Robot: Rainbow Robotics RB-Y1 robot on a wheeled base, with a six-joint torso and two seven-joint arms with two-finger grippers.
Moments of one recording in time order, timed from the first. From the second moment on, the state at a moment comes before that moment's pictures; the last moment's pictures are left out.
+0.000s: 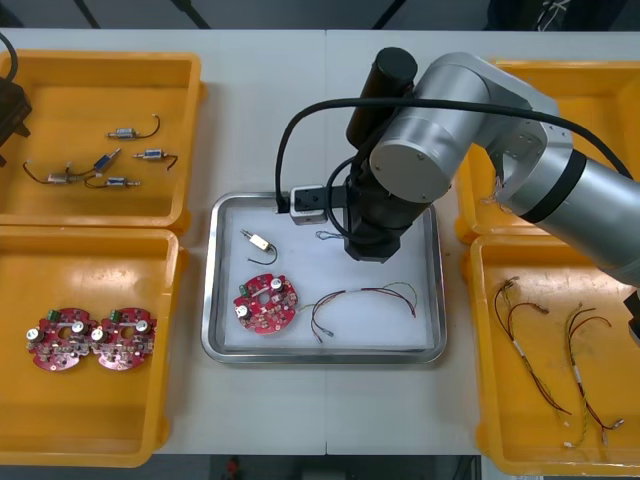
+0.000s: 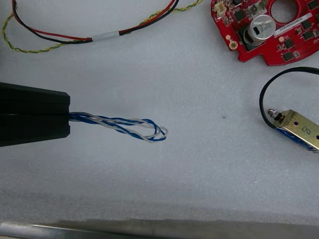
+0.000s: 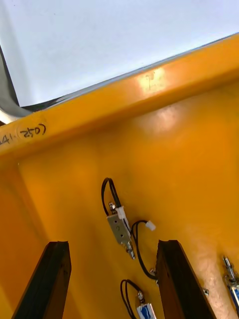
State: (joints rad) right arm -1.00 -0.56 0.80 -1.64 -0.92 1.50 2.11; left arm -1.06 0.97 -0.52 -0.89 0.87 1.41 -0.25
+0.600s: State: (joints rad) right arm -1.00 -0.55 0.86 -1.51 -0.90 1.43 2.17; left arm -1.06 0.89 -0.60 -0.79 0.87 1.25 -0.25
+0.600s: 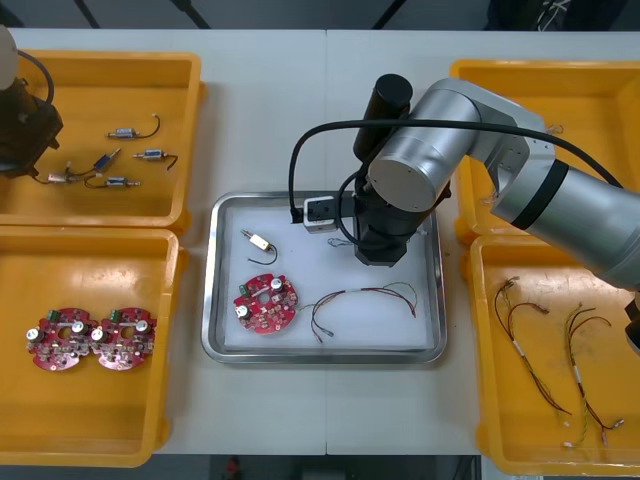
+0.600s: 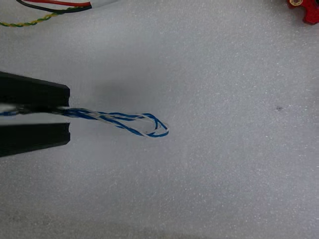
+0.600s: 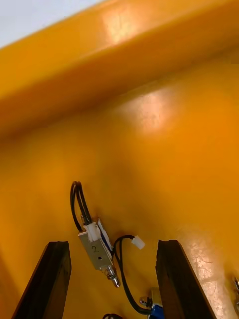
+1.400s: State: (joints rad) right arm -1.00 -0.57 0.71 -1.57 -0.99 1.59 2.17; left arm -1.05 0.88 -0.60 -0.79 0.88 1.25 -0.25
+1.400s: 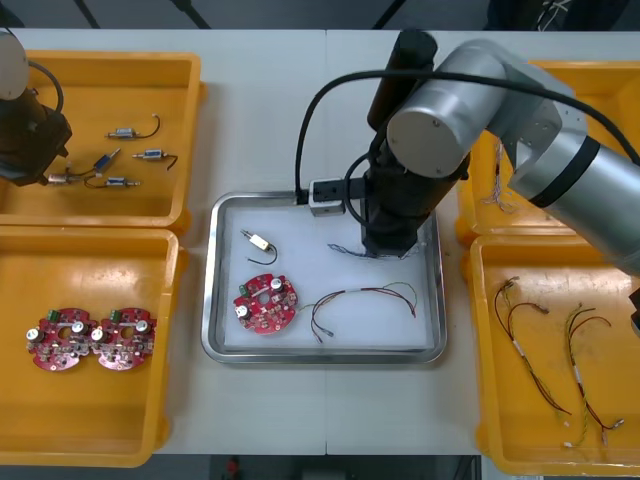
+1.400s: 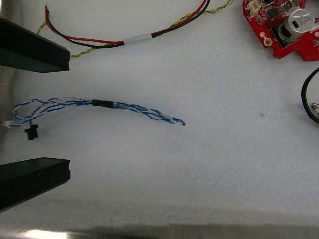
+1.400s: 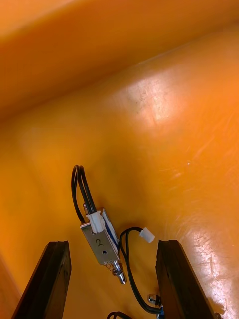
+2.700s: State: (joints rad) right arm -0.49 -0.76 -0.01 -2.18 -0.85 1.92 1.41; left arm -0.99 0.87 -0.65 -0.79 0.88 1.16 -0.19
